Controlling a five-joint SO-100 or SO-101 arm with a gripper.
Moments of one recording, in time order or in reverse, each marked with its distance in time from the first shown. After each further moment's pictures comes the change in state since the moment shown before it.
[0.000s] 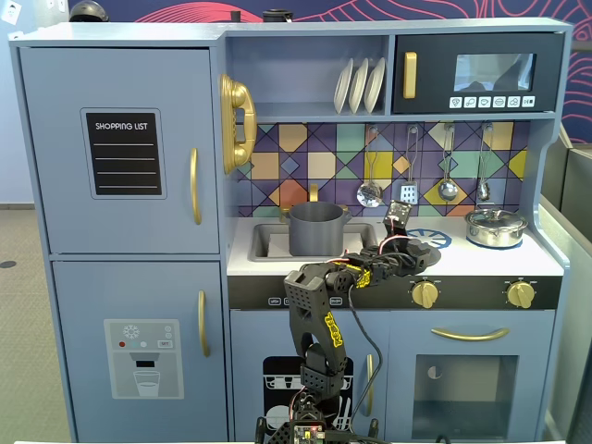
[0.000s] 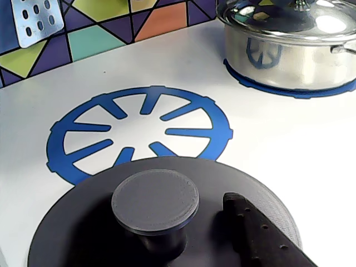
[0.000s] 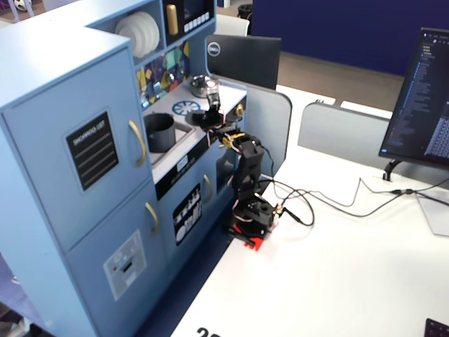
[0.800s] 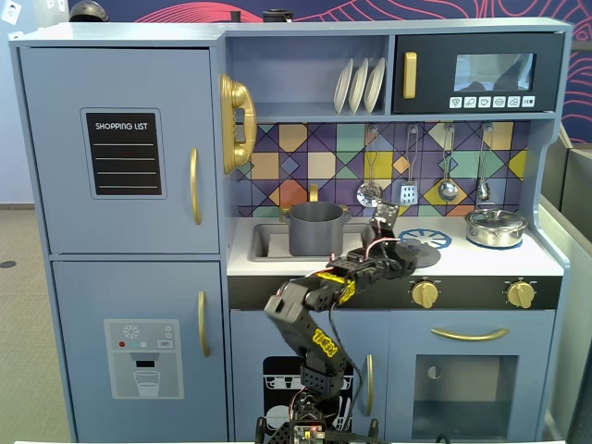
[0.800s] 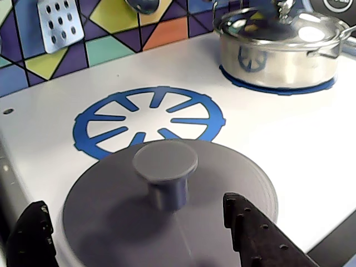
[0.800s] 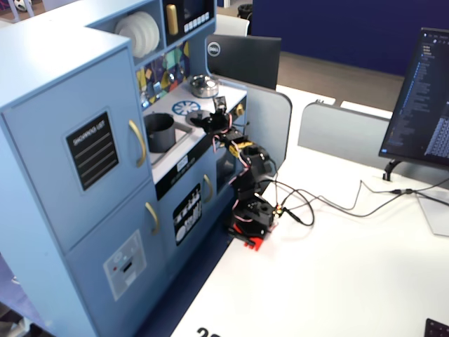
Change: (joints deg) arm 0.1 18.6 11.7 5.6 0.0
